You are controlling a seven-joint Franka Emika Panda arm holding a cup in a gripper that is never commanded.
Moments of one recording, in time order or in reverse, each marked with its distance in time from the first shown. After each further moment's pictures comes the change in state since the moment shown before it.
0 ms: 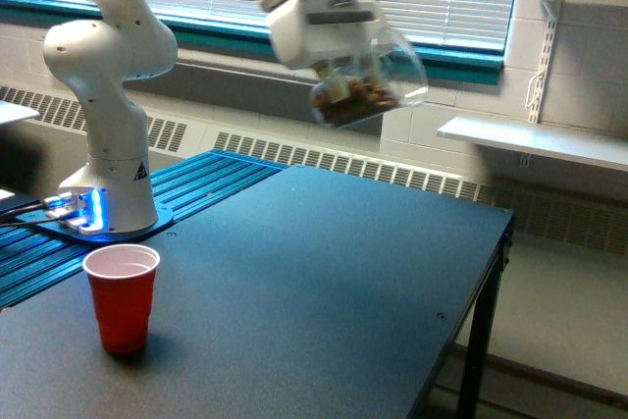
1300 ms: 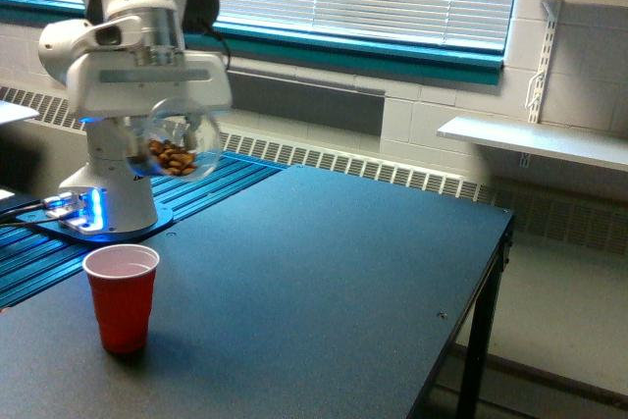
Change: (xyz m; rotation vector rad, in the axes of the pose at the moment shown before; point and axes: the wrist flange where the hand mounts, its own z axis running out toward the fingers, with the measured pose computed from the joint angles) arm -0.036 0.226 -0.017 -0.229 -0.017 0.219
